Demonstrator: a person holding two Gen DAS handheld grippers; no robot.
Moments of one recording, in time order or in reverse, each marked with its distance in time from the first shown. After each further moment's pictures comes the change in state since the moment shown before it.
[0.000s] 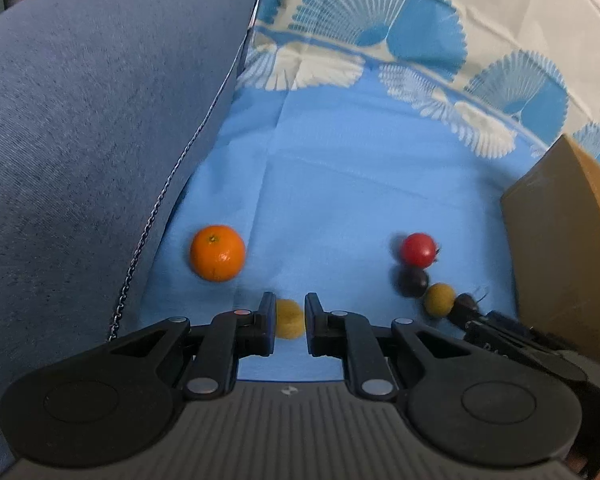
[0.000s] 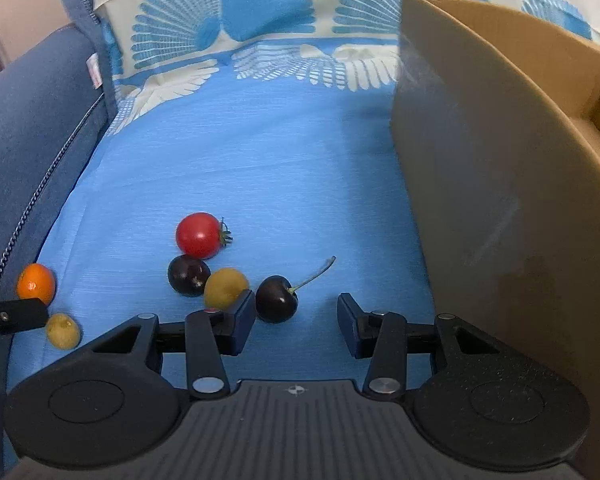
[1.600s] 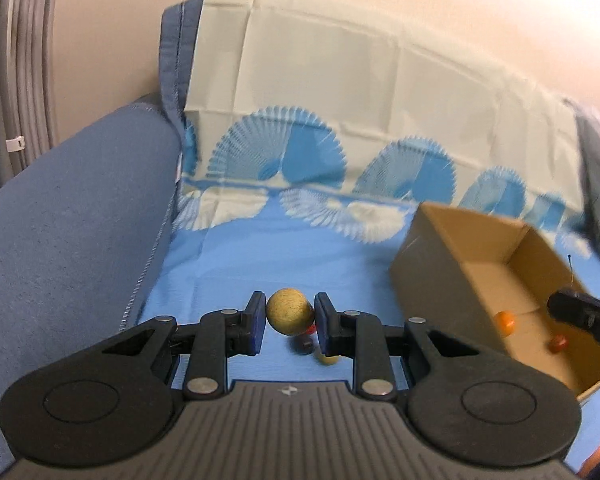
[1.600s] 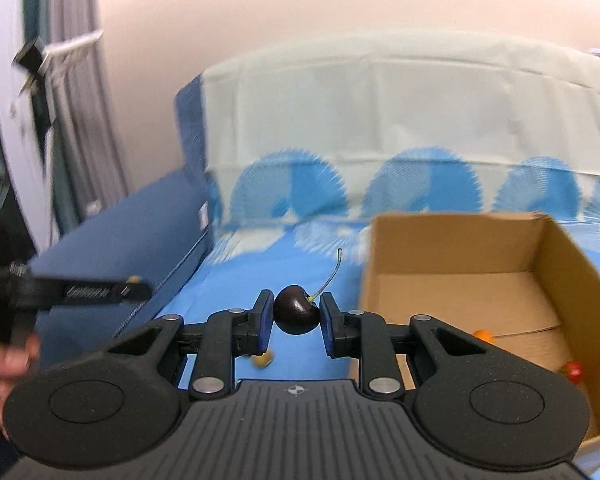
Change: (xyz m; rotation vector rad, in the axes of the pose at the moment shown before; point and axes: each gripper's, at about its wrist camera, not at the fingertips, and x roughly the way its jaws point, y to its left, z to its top) left arm -0.132 -0.059 -0.048 0.163 -0.427 -0.138; right arm -0.220 -0.103 -0.032 -0.077 -0.469 0.209
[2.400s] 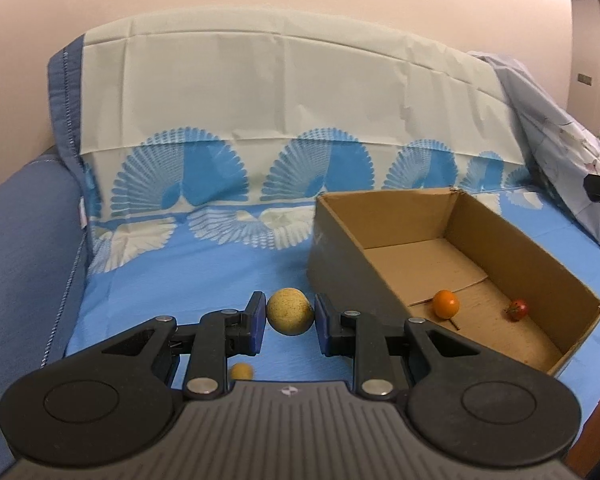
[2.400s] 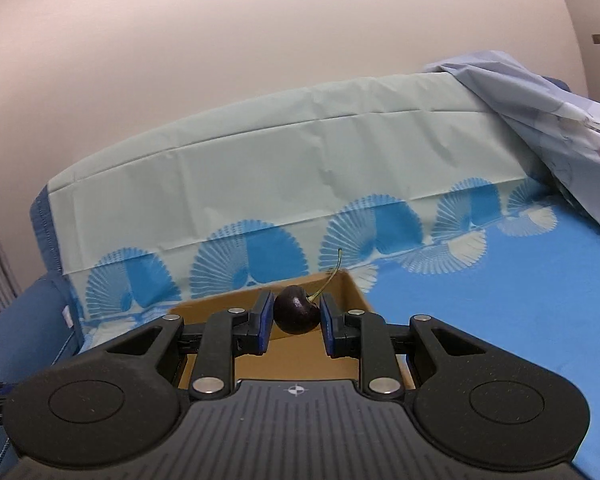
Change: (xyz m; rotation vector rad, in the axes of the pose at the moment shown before) left arm 0.028 -0.080 -0.012 0.213 -0.046 -0.152; right arm -0.066 -0.160 0.018 0.172 -0.177 -0.308
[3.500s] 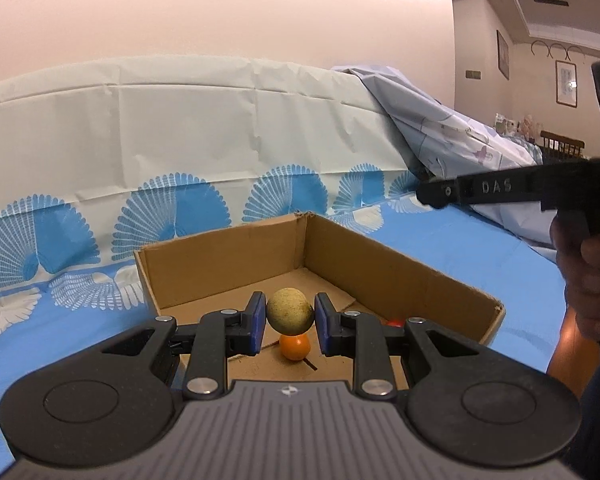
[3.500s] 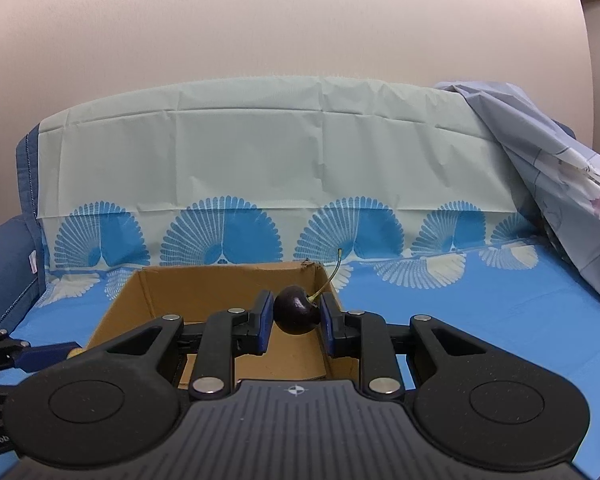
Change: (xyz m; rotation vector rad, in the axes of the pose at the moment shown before) left arm 0.013 -0.120 -0.009 0.164 -0.142 -0.284; right arm 0.016 0.015 -0.010 -0.193 0.040 -0.060
